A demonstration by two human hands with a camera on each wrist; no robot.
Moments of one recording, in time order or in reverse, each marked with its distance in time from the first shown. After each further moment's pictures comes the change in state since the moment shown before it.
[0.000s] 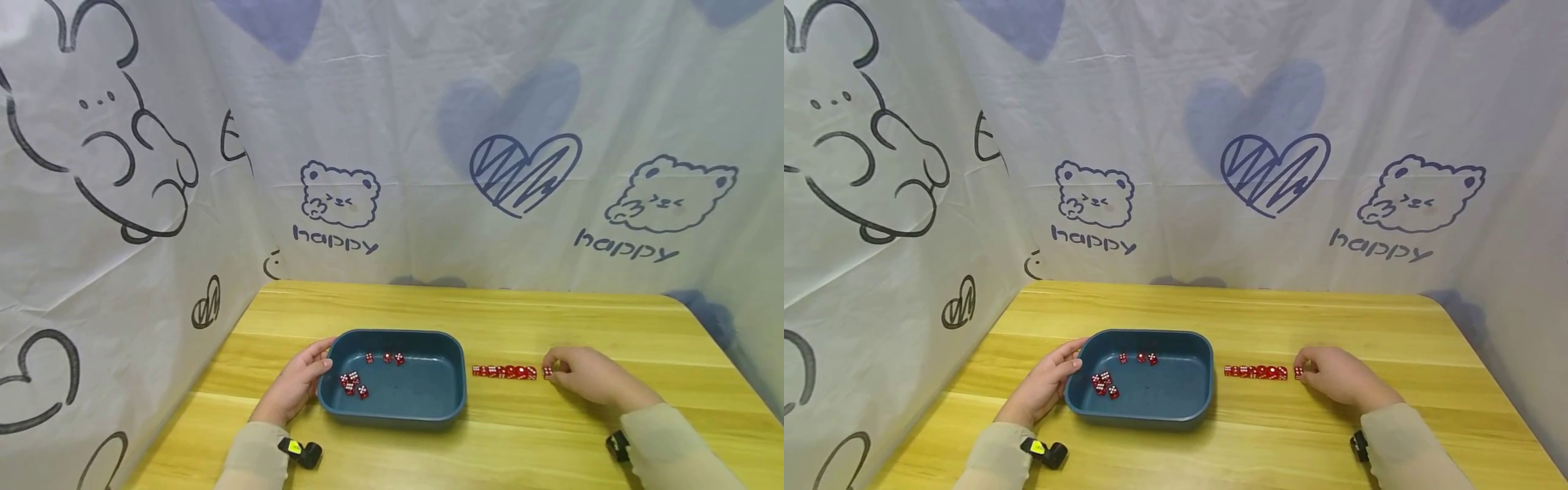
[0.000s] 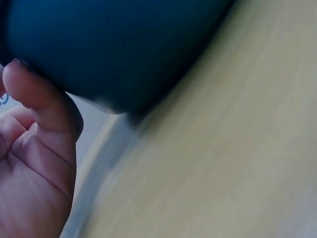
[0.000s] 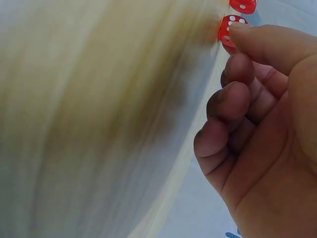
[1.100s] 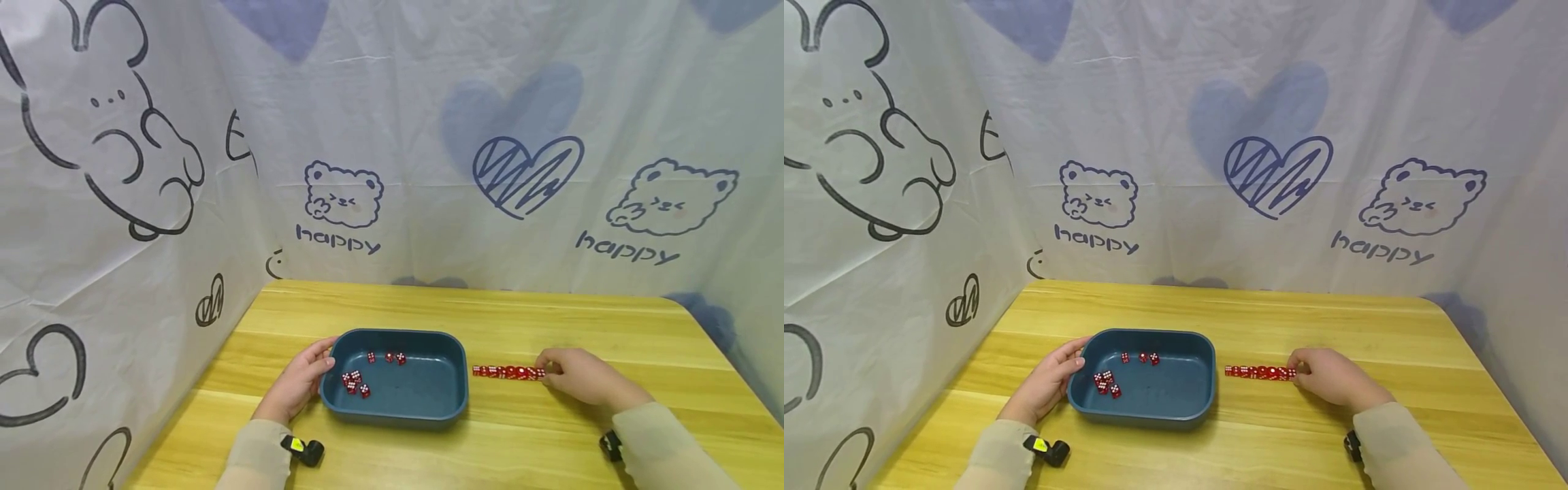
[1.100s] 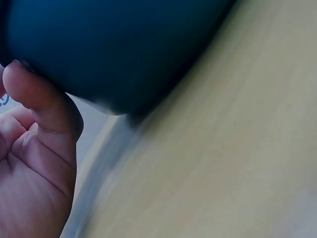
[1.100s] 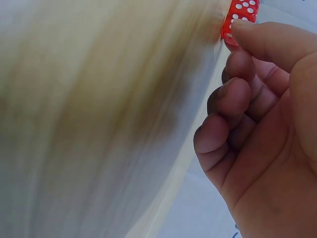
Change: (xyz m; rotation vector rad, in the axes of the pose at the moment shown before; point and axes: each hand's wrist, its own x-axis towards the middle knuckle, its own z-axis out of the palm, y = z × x) left_hand -0.003 0.003 0.002 0.001 -0.008 0.007; right_hand 0.005 -0.014 0.002 0.010 -0.023 -0.004
